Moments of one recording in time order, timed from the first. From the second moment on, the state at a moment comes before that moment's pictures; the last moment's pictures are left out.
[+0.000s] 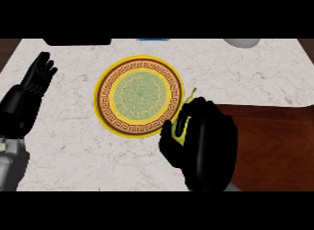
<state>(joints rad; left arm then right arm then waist) -0.24 0.35 0.02 -1.60 0.11 0.01 0.09 -0.45 -0.02 0.66 -1.85 1.33 -0.05 1.20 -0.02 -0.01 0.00</state>
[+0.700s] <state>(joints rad) -0.31 0.33 0.00 -1.59 0.11 -0.01 0.11 -0.77 -0.01 0.51 -1.46 1.14 -0.16 1.20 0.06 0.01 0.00</state>
